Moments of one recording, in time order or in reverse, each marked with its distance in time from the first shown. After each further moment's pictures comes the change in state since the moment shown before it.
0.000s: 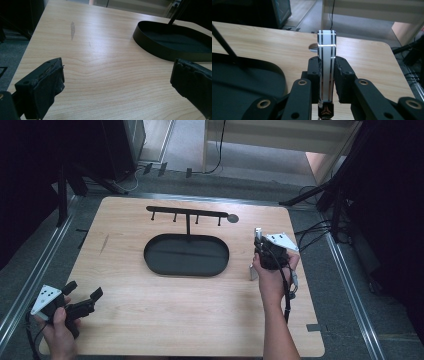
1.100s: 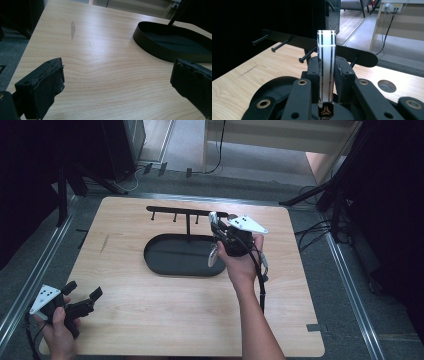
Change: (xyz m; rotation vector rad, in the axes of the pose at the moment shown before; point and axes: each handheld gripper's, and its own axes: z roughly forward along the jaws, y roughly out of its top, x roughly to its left) left arm 0.002 0.000 0.000 0.000 -0.005 -0.017; right arm 0.087 0.052 0.007 -0.098 0.362 -0.031
